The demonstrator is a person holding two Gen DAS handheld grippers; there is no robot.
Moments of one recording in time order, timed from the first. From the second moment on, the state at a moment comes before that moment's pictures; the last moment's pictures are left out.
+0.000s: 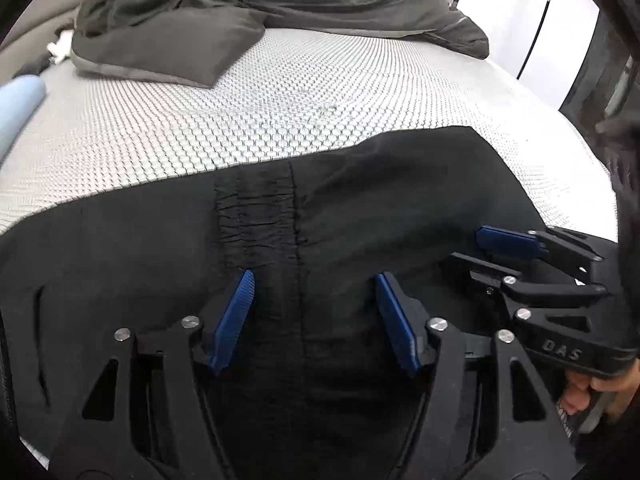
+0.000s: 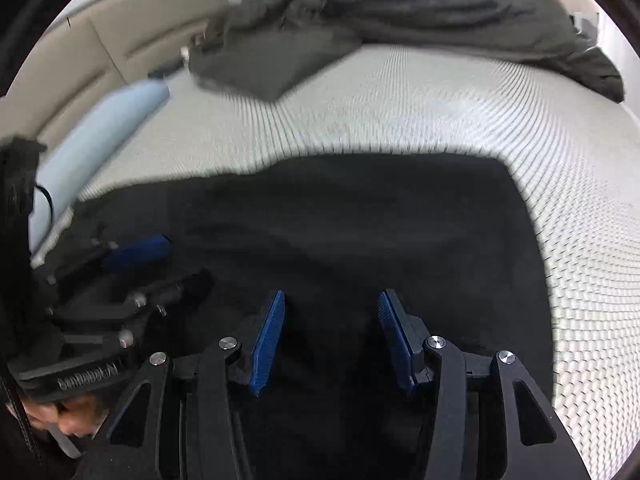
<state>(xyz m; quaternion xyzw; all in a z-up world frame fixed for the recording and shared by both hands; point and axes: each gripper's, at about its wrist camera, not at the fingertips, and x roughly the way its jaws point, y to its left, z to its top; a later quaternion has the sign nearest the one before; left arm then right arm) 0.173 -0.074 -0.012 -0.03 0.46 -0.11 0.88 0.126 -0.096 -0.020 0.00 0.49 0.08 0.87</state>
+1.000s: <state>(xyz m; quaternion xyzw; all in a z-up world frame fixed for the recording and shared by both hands) 0.032 0.198 0.013 -0.24 0.39 0.11 0.88 0.117 -0.201 -0.040 0.19 0.50 0.07 0.85</state>
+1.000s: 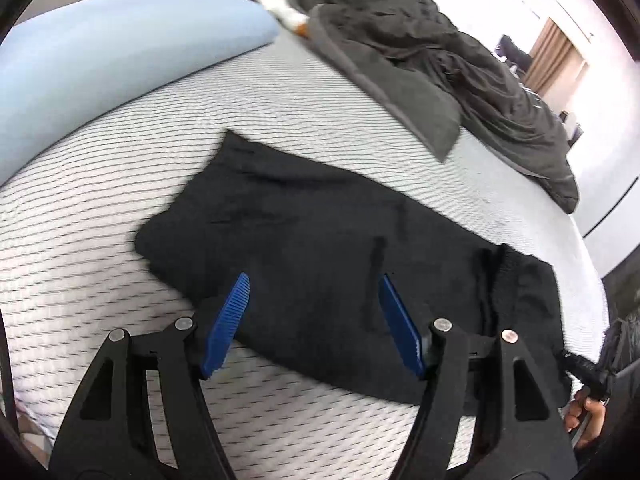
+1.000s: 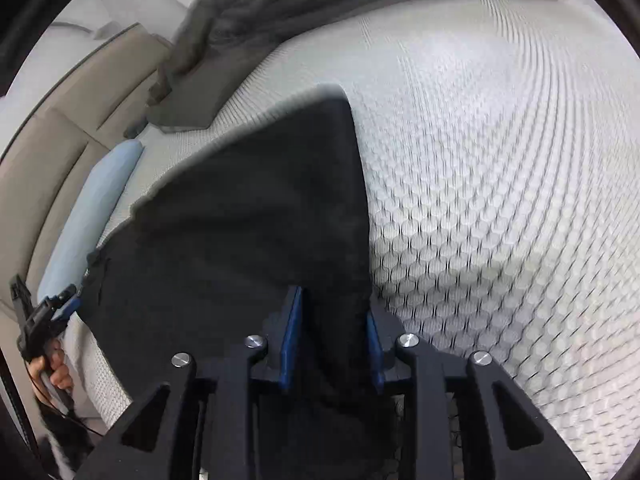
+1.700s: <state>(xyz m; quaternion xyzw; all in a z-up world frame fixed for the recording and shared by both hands) 0.024 0.272 -0.037 -0.36 0.37 0.16 0.84 0.077 -0.220 -0.024 0.19 0.47 0.07 0.86</state>
